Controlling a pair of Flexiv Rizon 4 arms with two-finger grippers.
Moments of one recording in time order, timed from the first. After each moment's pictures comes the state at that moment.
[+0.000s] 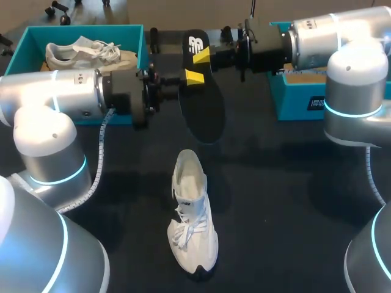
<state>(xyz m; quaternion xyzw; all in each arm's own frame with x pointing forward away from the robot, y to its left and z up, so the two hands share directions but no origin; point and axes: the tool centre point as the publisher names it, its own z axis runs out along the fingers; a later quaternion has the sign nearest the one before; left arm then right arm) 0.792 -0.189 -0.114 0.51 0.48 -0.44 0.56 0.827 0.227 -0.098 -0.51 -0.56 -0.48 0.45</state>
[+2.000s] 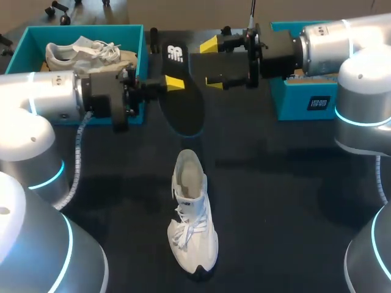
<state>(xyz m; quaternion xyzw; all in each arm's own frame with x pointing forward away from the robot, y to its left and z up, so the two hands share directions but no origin) 0.792 -0.142 -0.124 0.49 0.53 -0.42 0.54 0.815 0.205 -0.101 -0.51 -0.56 -0.49 0.43</state>
